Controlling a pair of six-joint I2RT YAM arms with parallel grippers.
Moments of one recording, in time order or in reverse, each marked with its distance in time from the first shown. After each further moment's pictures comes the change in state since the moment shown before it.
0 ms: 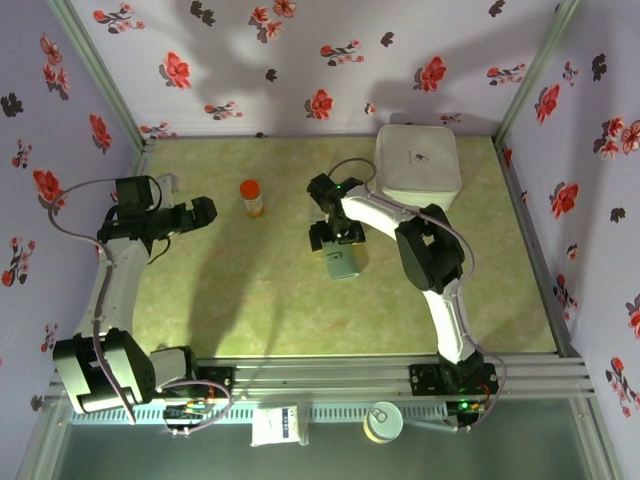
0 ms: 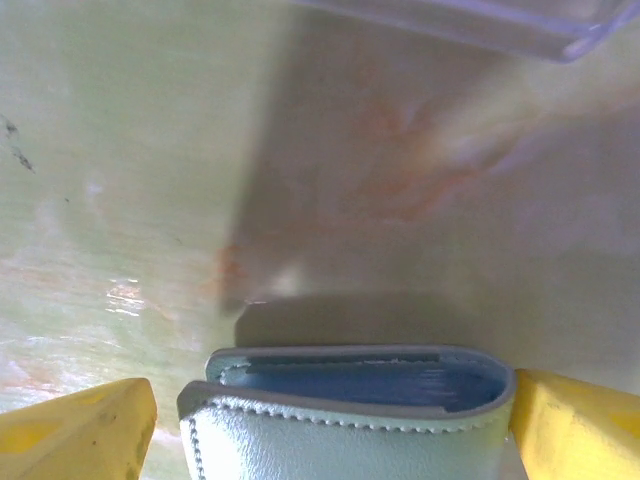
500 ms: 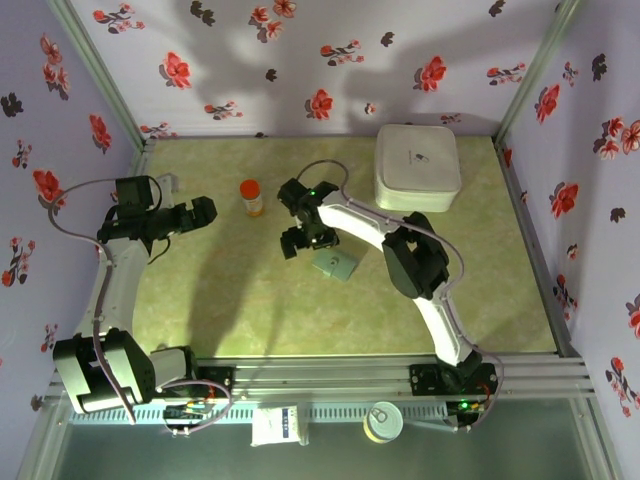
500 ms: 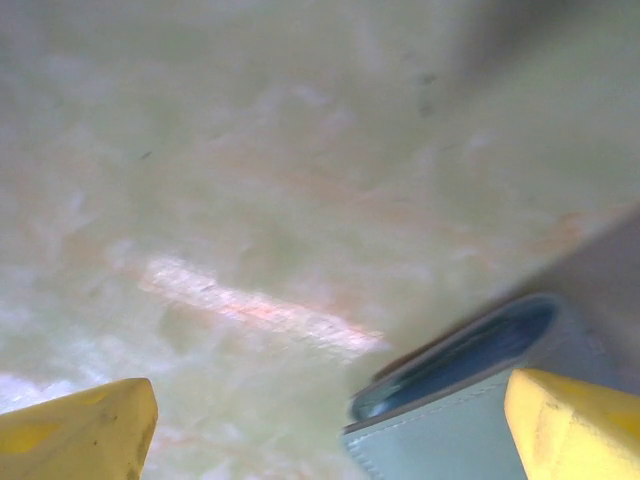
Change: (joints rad) left arm 0.000 0.000 0.000 0.000 0.000 0.000; right arm 0.151 0.039 0.150 -0.053 -0.060 -0.001
